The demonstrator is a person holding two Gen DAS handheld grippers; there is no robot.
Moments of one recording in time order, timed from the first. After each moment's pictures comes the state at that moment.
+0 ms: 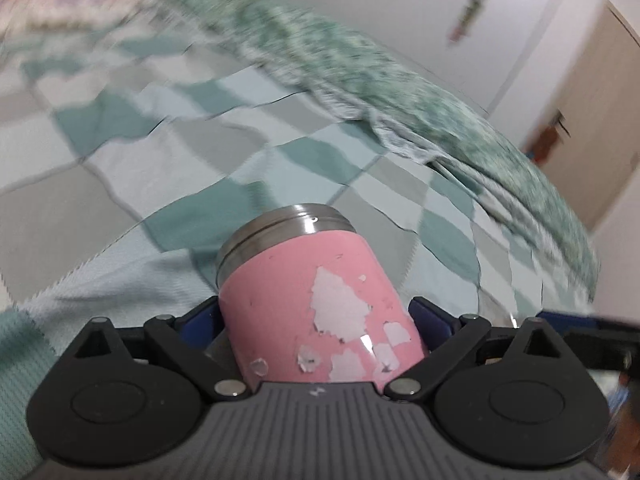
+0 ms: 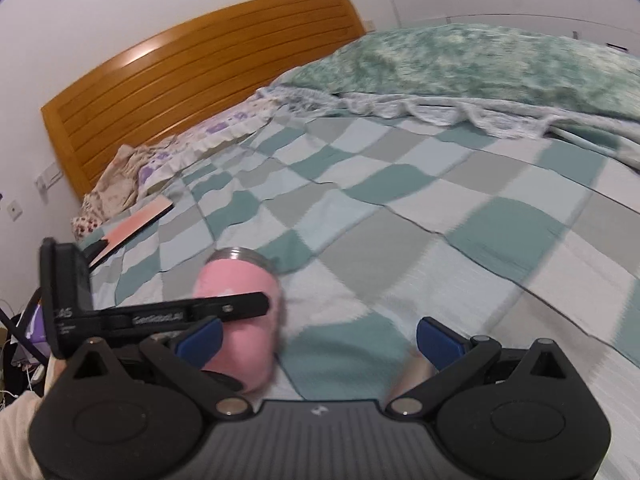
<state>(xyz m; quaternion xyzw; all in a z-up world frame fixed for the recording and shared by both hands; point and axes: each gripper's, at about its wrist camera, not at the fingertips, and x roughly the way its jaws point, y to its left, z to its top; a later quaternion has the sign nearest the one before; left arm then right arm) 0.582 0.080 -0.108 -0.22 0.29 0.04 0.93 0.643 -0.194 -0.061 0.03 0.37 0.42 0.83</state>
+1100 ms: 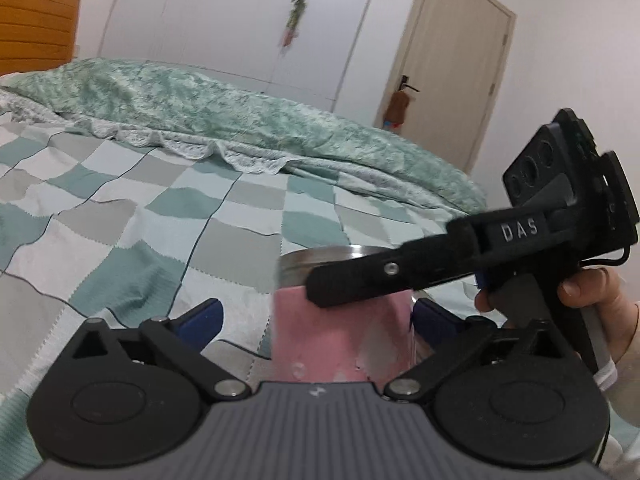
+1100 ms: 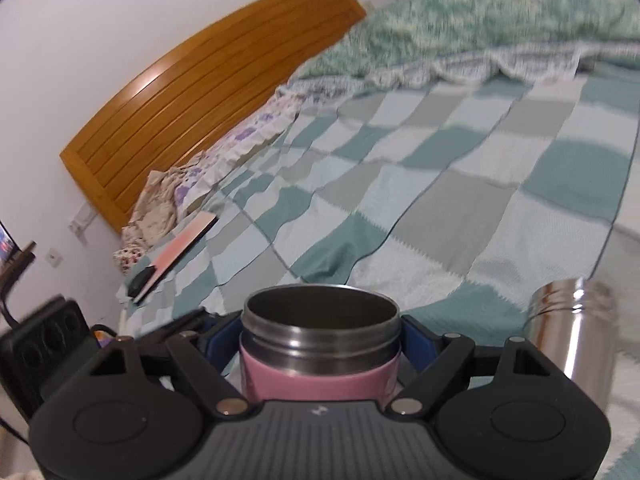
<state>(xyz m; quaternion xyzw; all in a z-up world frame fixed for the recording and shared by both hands) 0.533 0.069 -0.081 -0.10 0.22 -0.17 0.95 0.618 -0.137 -0.065 0.10 0.39 0.45 0.79</state>
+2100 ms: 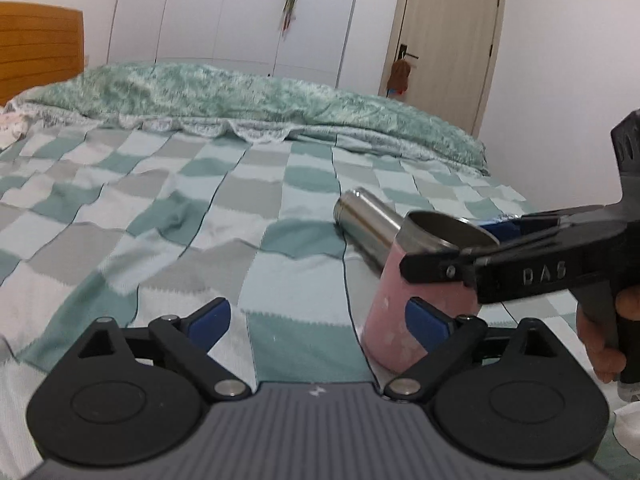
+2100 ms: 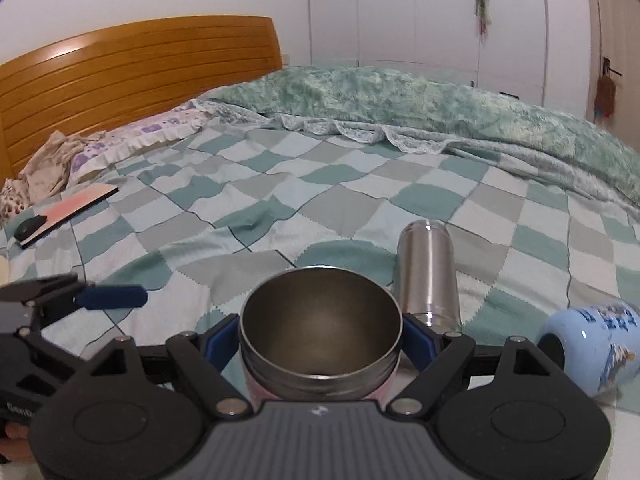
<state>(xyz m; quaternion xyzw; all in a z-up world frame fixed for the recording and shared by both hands) 0.406 0.049 -0.074 -0.05 0.26 -0.13 0.95 0.425 -0.165 -0.041 -0.04 0.32 0.24 0.91</state>
